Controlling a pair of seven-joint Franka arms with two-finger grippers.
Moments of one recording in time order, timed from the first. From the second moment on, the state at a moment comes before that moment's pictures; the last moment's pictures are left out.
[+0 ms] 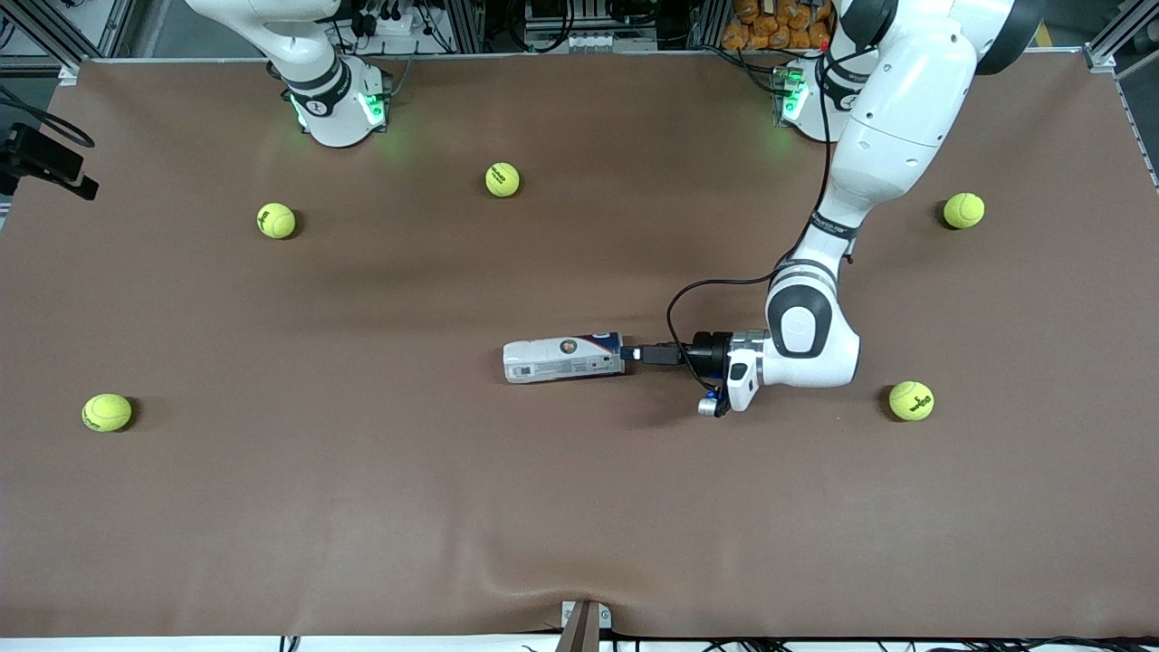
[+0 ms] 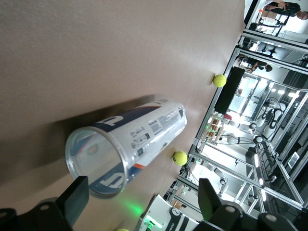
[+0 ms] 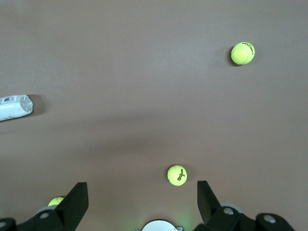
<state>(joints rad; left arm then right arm) -0.33 0.78 -0.06 -1.70 -1.47 2.01 0.47 -0.02 -0.06 -0.07 -1.51 0.03 1.39 0.00</state>
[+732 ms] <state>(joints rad) -0.38 0.80 -0.06 -1.70 -1.56 2.06 0.52 -0.01 -0.04 -0.08 -1.51 0.03 1.42 0.01</state>
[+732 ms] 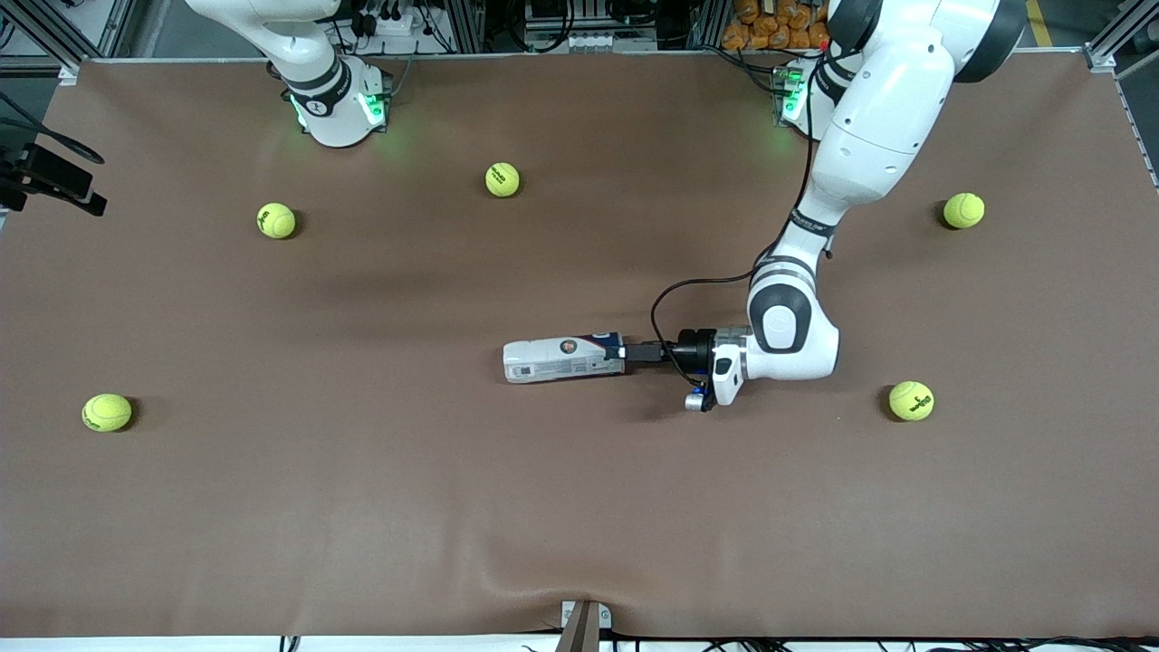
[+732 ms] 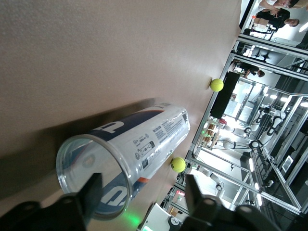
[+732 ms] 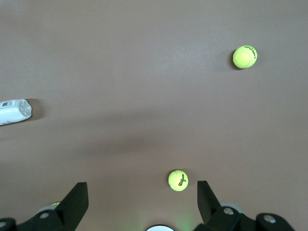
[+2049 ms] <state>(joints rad) -0.47 0.64 -0.06 -1.57 -1.20 2.13 0.02 0.00 -0.04 -0.07 -1.51 0.03 1.45 0.01</state>
